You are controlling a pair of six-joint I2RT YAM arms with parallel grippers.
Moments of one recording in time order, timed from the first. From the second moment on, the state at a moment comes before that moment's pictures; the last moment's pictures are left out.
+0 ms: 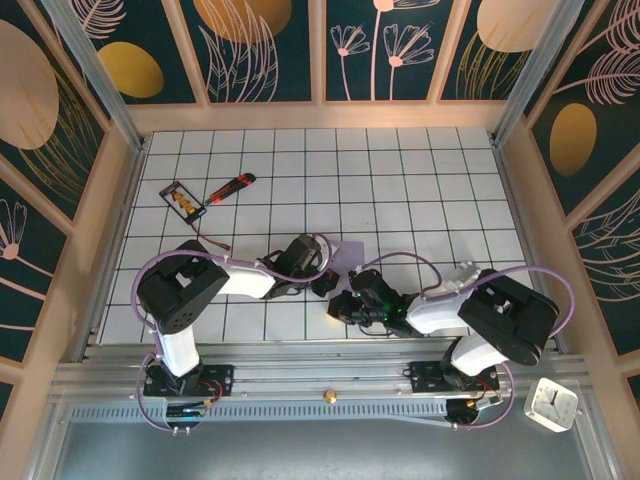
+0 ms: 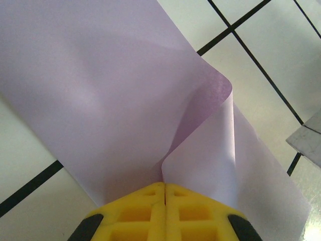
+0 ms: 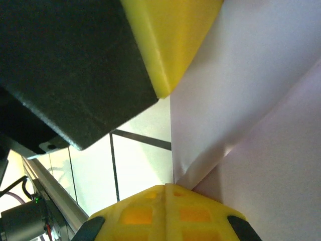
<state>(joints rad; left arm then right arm) -0.84 1.83 0.78 0.26 0.26 -0.36 0.97 1.47 0.33 0.42 -0.22 1.17</state>
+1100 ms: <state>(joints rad) -0.84 1.83 0.78 0.25 0.26 -0.36 0.83 1.44 0.34 0.37 -0.25 1.07</state>
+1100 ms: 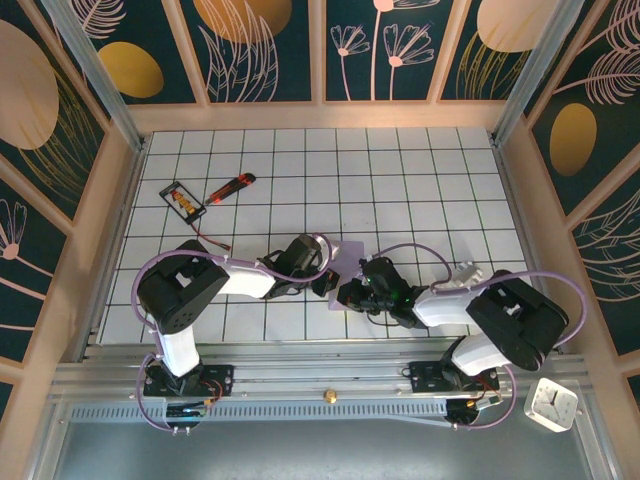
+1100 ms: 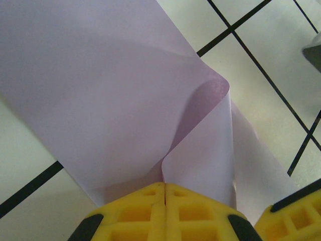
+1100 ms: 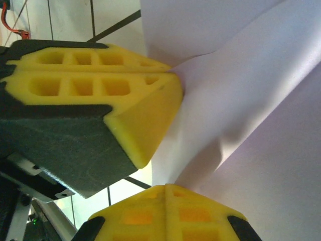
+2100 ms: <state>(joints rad) -0.84 1.83 0.78 0.25 0.26 -0.36 0.94 1.35 0.35 0.29 -0.25 1.09</state>
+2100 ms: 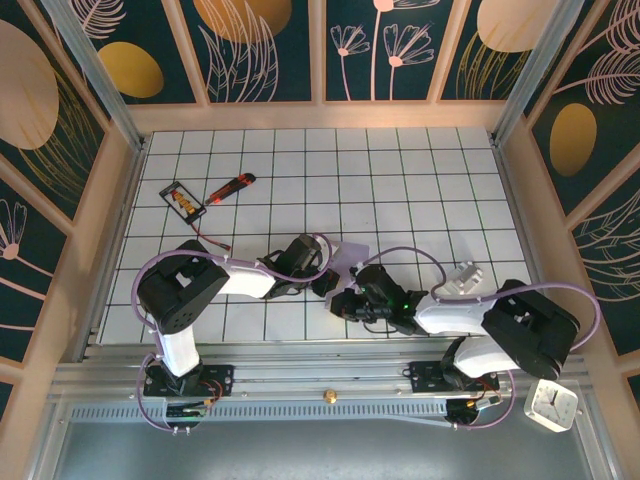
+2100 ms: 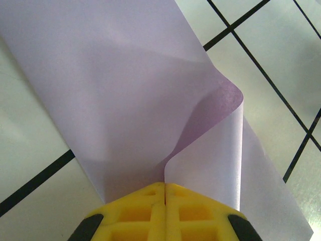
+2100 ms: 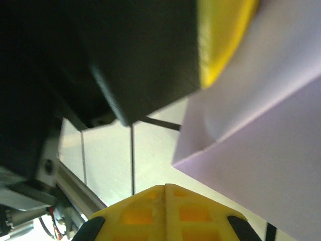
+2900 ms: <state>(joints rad) -0.84 1.83 0.76 0.29 0.23 -0.66 0.84 1.24 0.29 0.27 -0.23 1.12</state>
